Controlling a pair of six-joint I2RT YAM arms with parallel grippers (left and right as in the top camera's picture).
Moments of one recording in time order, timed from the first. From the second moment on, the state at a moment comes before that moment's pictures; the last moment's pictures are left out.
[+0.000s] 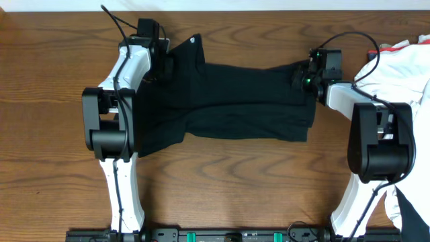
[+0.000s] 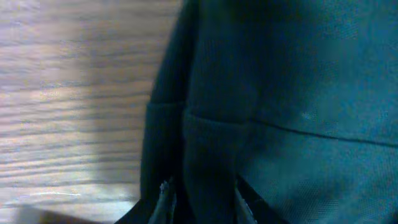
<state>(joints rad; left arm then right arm) -0.05 2.34 1.83 -0.79 0.05 0.02 0.01 2.10 1.22 -0.02 -0.20 0.42</state>
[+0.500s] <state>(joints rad) 0.08 2.38 1.92 -0.72 0.05 -0.05 0.01 2.21 1.48 -0.22 -0.13 0.37</state>
